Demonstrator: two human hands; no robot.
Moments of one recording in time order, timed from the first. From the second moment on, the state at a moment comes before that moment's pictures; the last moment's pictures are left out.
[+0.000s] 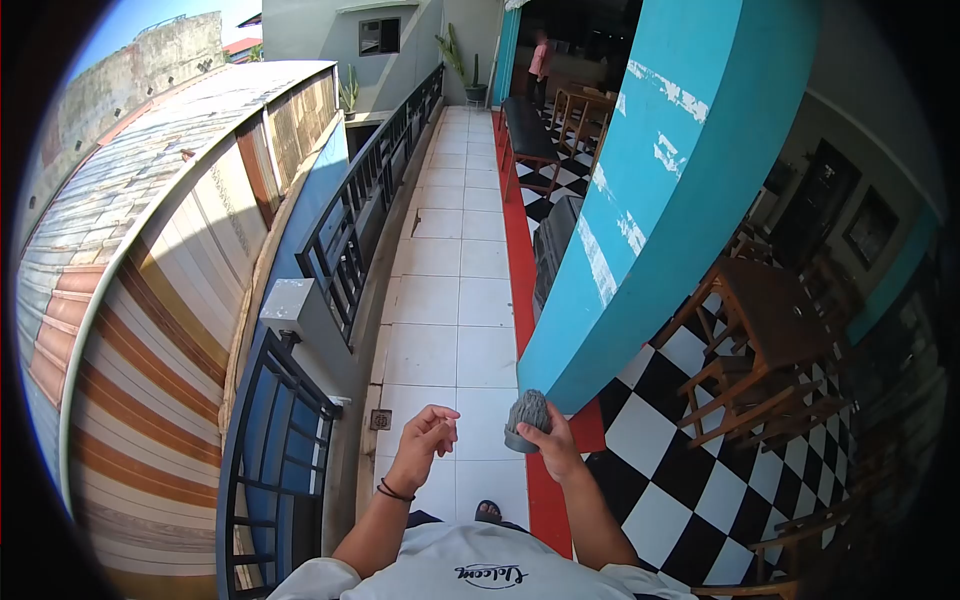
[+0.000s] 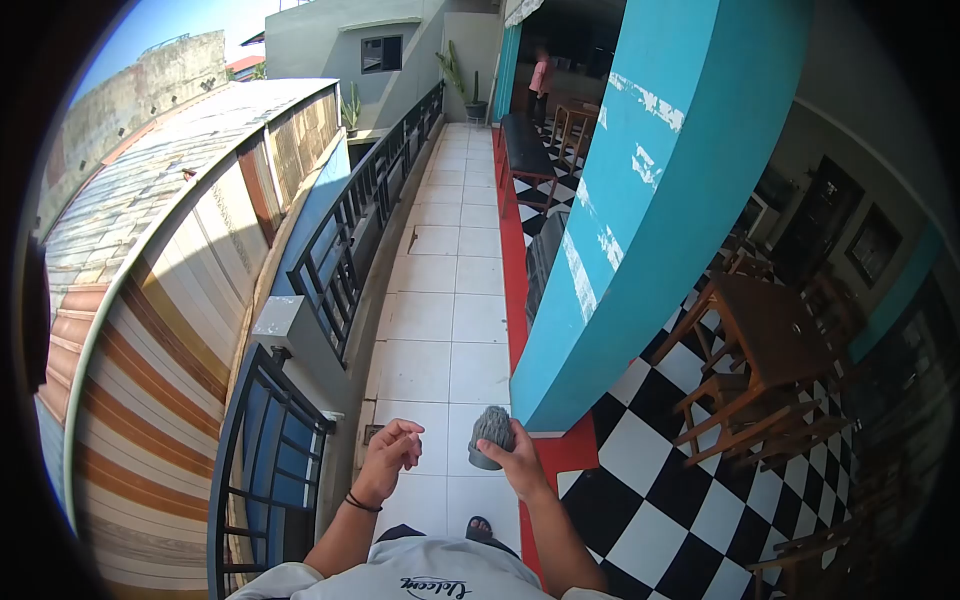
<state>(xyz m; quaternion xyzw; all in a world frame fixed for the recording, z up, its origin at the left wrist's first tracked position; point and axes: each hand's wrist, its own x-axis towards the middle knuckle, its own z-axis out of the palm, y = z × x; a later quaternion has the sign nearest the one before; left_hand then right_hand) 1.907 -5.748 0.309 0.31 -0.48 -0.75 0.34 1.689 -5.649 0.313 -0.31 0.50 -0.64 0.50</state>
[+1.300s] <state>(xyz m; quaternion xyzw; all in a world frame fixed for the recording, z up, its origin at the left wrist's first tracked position) 1.417 -6.809 0.345 0.33 -0.38 -0.64 0.57 1.162 -6.793 0.344 -0.42 0.41 -0.56 0.58</state>
